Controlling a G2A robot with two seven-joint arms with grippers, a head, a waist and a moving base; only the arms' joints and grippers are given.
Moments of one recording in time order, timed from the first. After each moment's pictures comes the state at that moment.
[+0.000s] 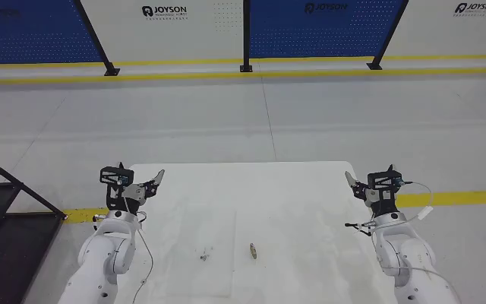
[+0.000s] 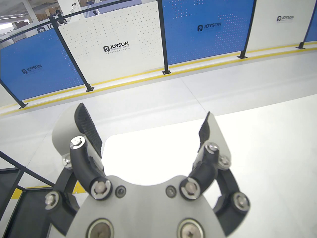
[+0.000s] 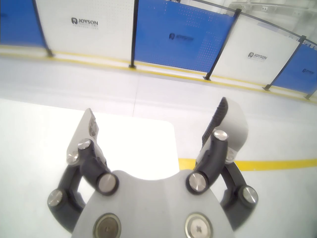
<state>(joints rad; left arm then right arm) 1.73 -1.15 -1.60 -1.80 1.33 0.00 0.00 -1.73 -1.15 1.60 -1.80 -1.33 0.00 0.00</state>
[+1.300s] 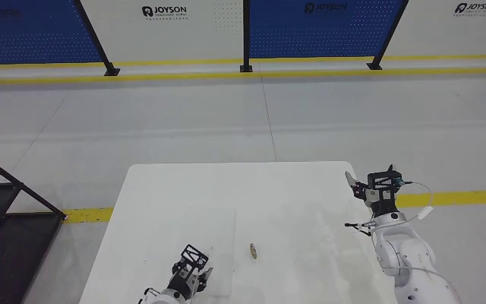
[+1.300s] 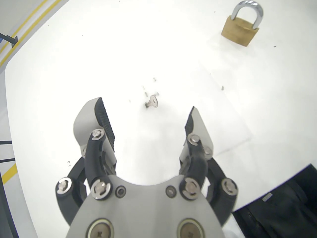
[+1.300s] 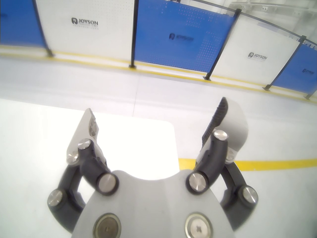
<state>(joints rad) 2.13 -1.17 -1.27 -1.98 1.70 0.01 -0.40 -1.73 -1.15 1.60 -1.80 -1.33 0.00 0.00</state>
